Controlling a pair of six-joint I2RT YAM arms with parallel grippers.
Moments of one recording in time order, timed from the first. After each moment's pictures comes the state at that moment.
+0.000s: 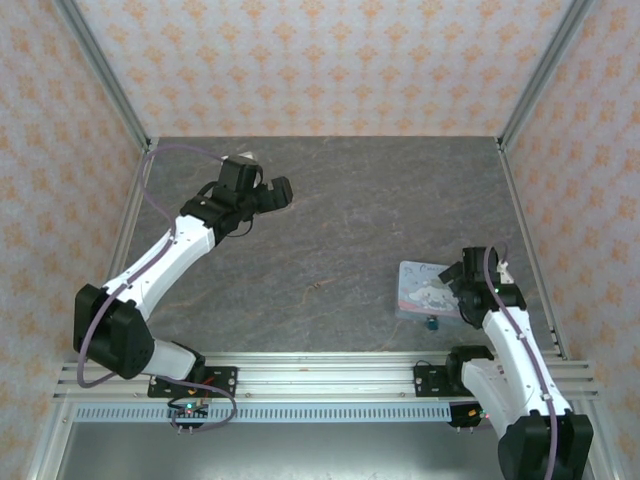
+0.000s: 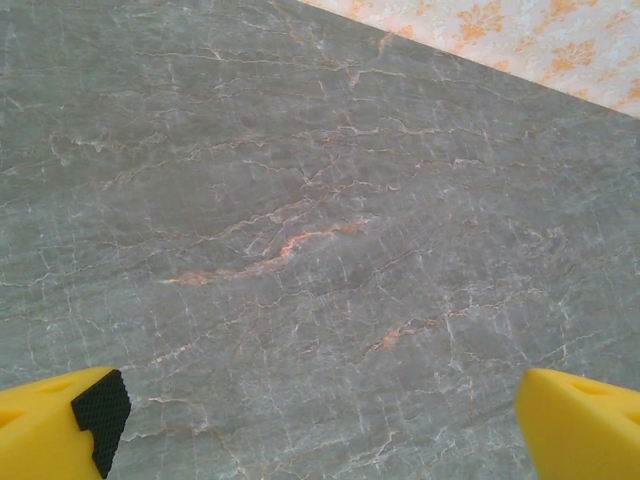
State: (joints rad) left arm -0.37 1.41 1.20 -0.50 -0.11 -0.58; right arm 0.00 0.77 0.52 -0.86 0.11 0.98
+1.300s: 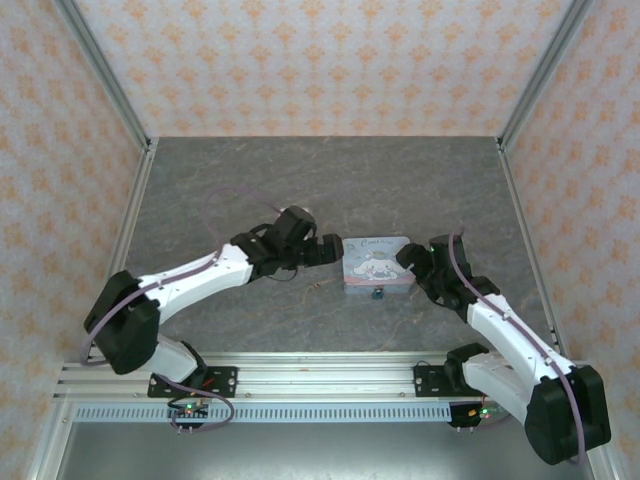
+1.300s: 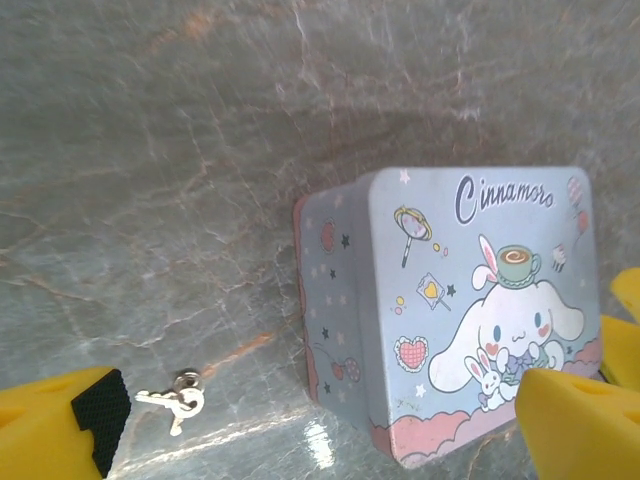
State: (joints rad) left arm -0.73 1.49 1.01 -0.37 0.03 -0.86; right arm 0.29 0.93 0.48 -0.39 -0.05 0.99
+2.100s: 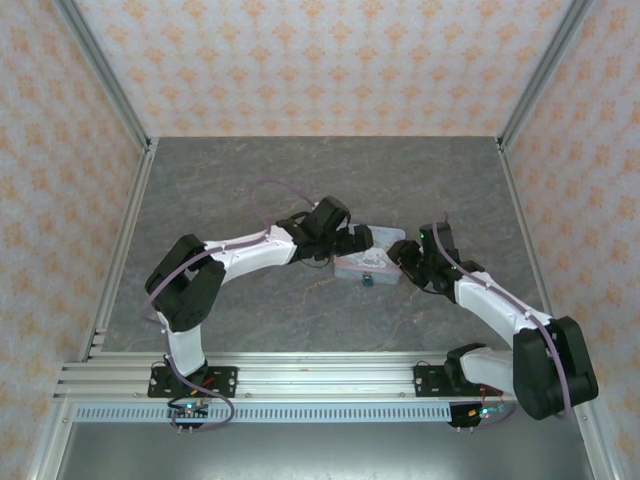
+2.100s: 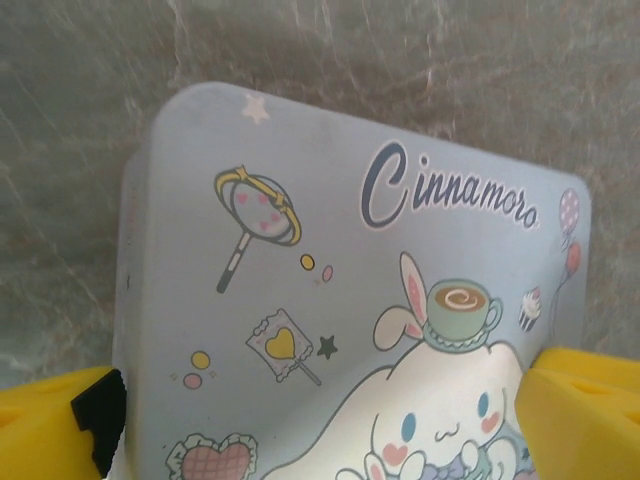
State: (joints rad) left arm -0.73 1.84 1.25 -0.27 0.10 -0.92; right arm 0.29 1.19 0.54 -0.21 -0.20 1.00
